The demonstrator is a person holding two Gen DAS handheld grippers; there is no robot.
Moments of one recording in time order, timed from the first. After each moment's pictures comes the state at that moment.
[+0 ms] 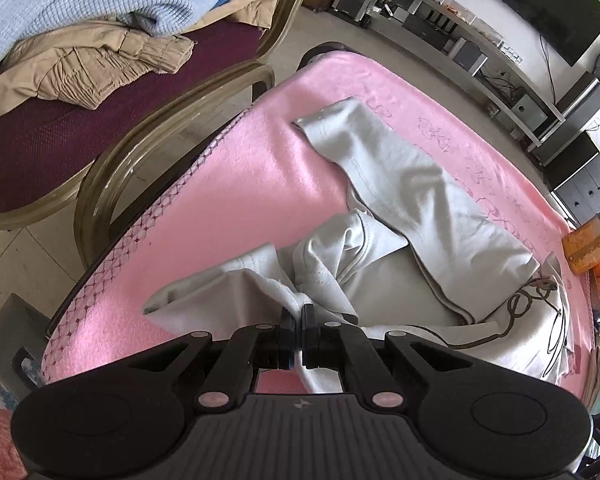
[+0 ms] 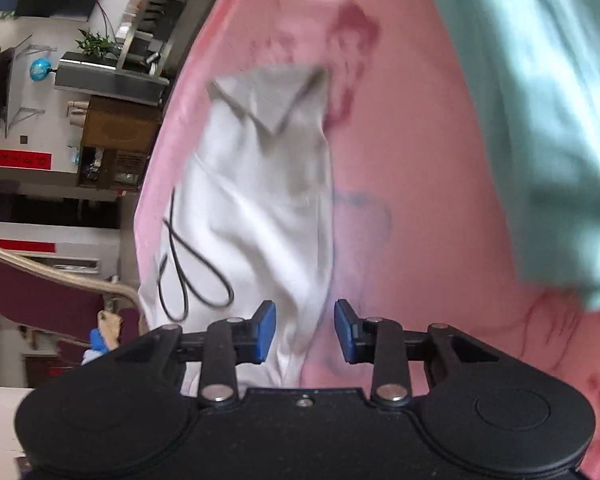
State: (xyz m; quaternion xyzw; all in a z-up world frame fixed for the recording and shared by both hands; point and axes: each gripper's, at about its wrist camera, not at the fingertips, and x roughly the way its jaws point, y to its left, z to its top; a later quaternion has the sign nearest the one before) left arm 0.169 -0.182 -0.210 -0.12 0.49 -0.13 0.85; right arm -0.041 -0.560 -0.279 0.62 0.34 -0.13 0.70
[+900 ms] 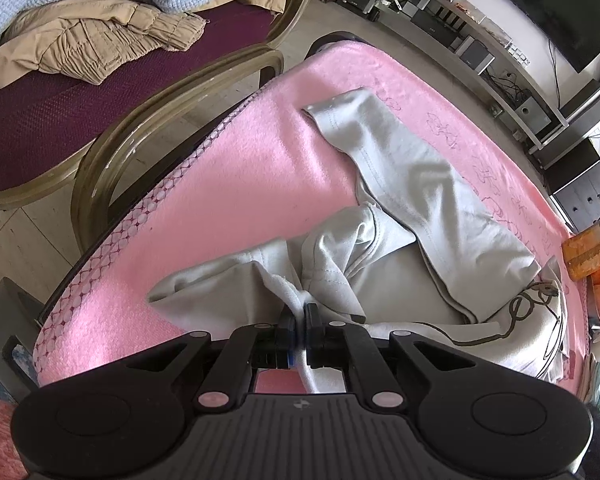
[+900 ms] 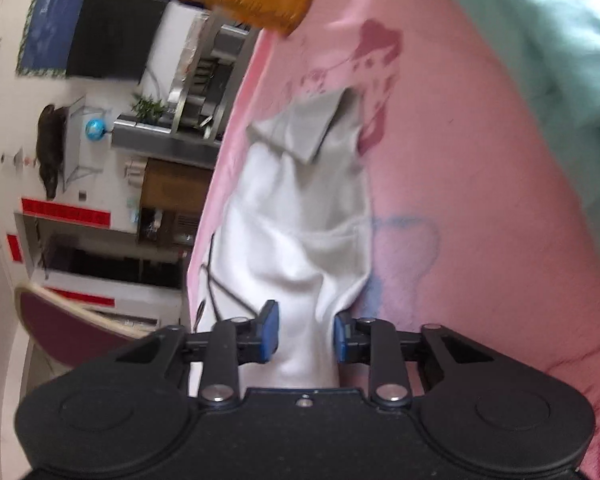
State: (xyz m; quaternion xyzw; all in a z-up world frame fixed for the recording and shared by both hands) left arm 0.172 -0.174 -0.216 -0.14 0.51 -0.13 0.84; right arm -0.028 -0.562 -0.305 0.62 0.21 -0.15 0.74
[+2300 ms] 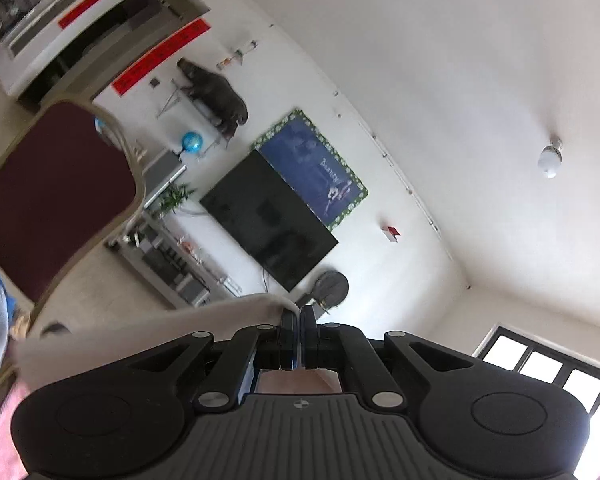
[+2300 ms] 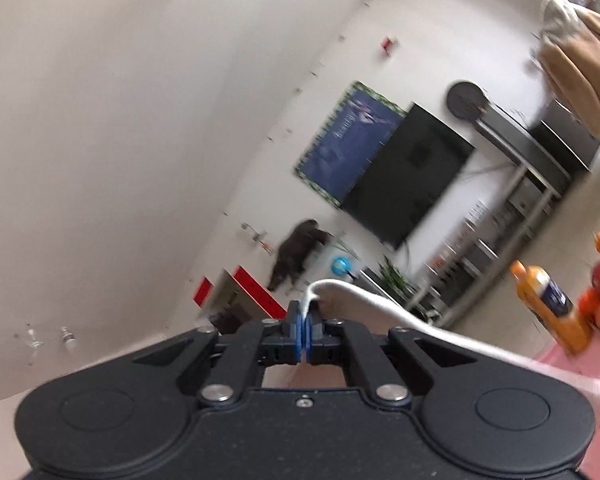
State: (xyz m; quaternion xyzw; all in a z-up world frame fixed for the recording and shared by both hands) left arm -0.009 -0.069 0.177 -0.35 0.10 -0.39 0.84; right arm -0.239 -0.503 0.099 0.39 -0.15 -0.03 0.91
